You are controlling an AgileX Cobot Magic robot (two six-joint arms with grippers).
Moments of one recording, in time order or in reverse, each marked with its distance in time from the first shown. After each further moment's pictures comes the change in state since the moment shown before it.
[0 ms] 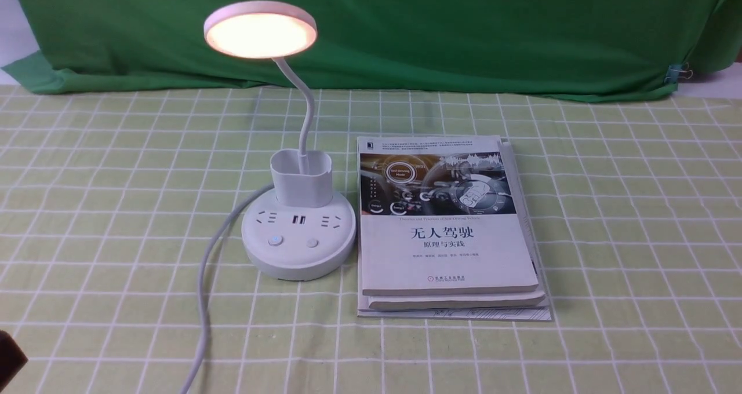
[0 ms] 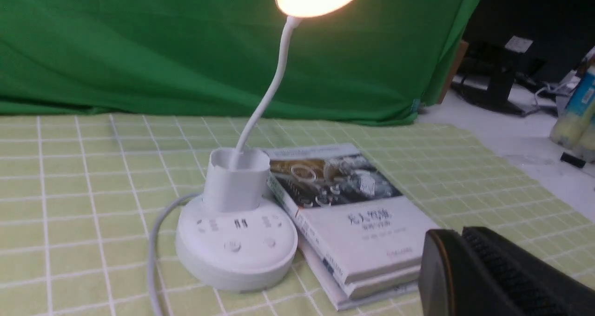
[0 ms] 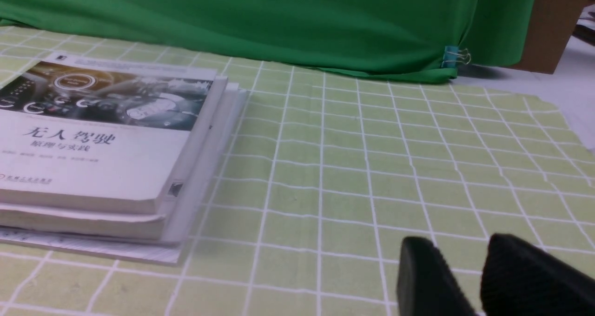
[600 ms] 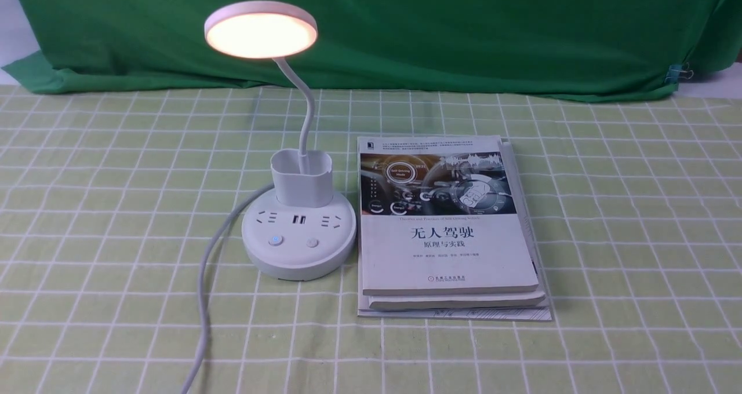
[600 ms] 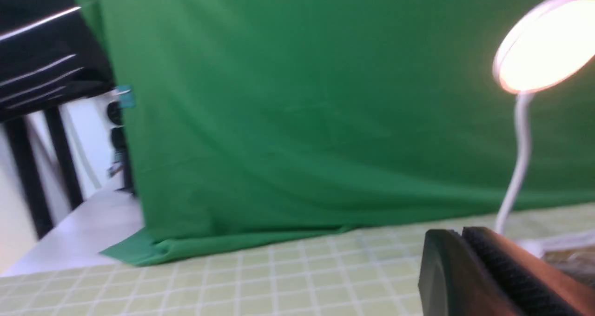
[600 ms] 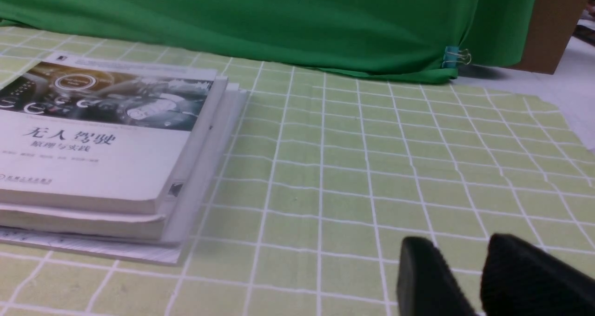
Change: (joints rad) right arm 0.000 0.000 0.000 0.000 0.000 0.000; left arm 0.405 0.002 0.318 0.118 -0.522 0.281
